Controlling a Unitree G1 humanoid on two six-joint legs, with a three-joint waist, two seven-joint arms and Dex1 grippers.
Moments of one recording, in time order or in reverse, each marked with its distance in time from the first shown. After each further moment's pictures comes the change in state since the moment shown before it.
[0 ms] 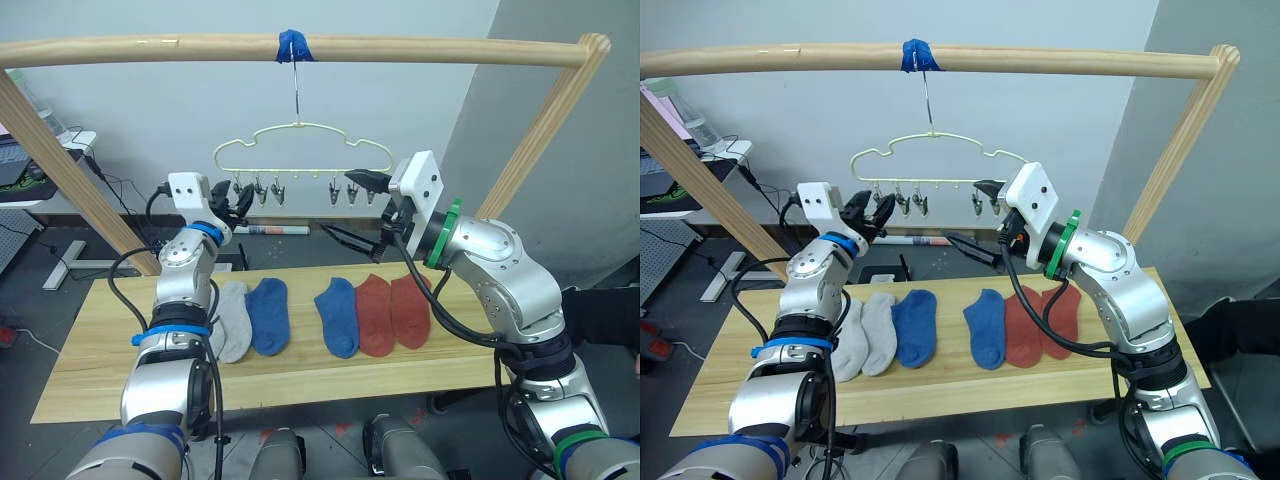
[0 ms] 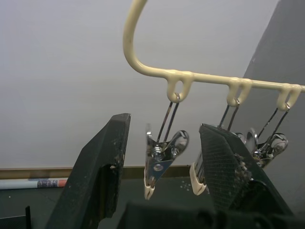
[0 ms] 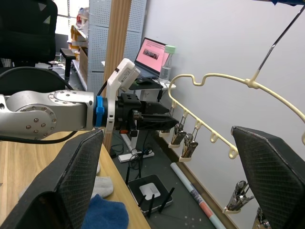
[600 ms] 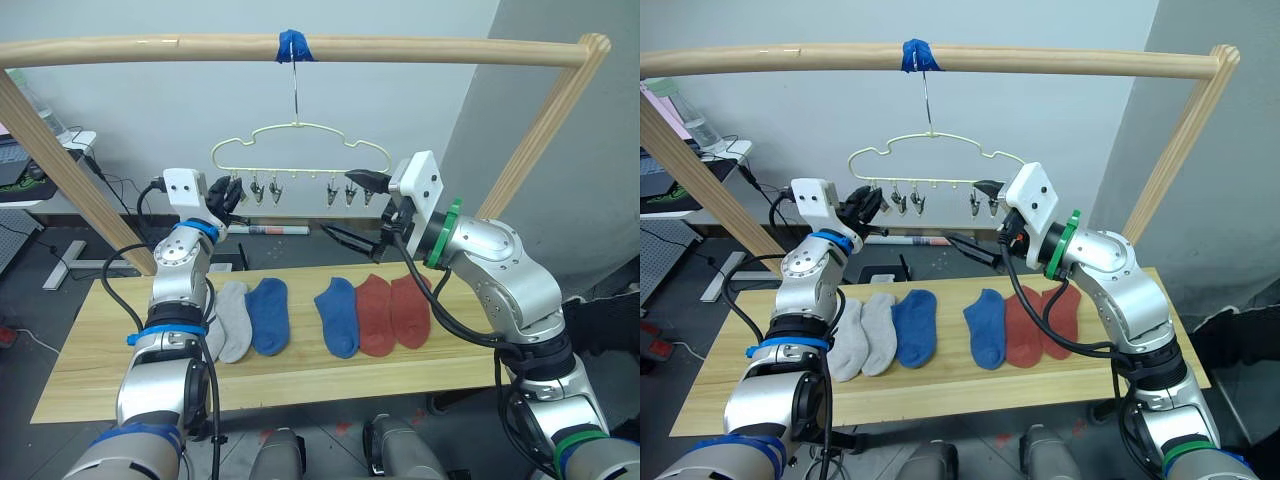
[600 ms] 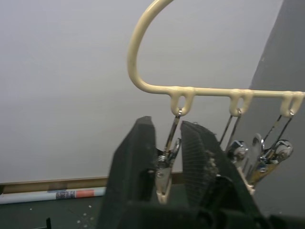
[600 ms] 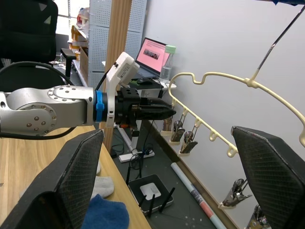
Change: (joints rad) left arm 0.000 0.020 -0.008 -0.001 0.048 -0.053 0.049; right arm 0.000 0.000 0.000 0.000 0.002 0.002 0.000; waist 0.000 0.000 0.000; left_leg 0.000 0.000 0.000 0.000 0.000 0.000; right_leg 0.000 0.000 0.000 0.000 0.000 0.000
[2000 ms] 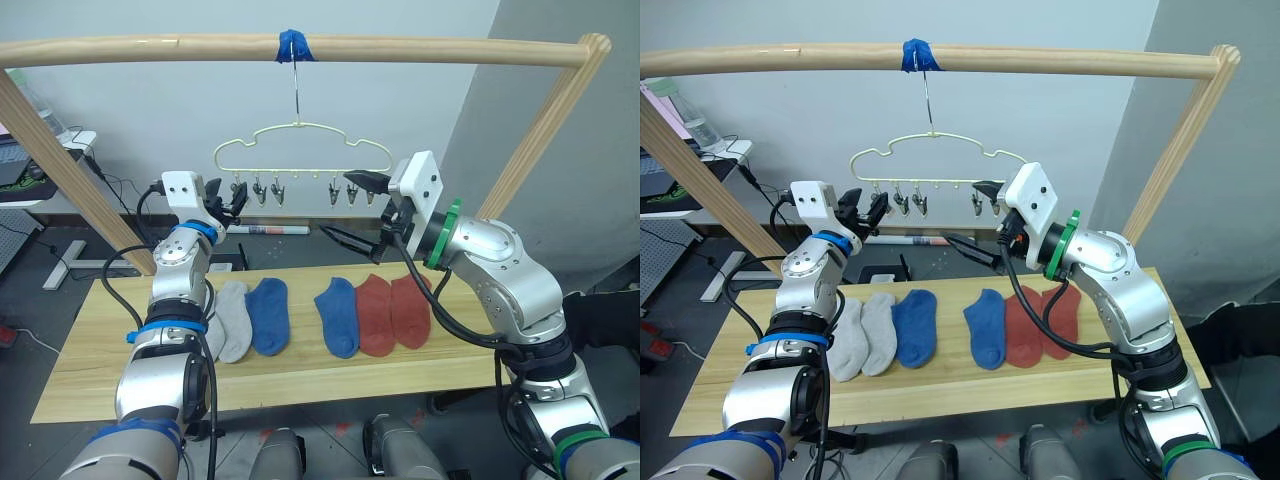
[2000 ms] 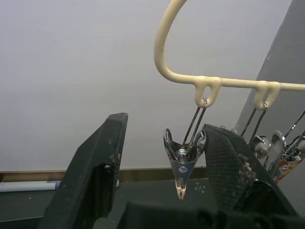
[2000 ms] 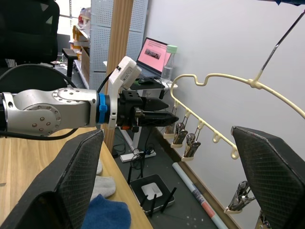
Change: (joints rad) left arm -0.028 0.007 0.012 0.080 -0.015 -0.010 -0.027; right arm 0.000 -0.001 0.000 -0.010 0.005 0.011 0.001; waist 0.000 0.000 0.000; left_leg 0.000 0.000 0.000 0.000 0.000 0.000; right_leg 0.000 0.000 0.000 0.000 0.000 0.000
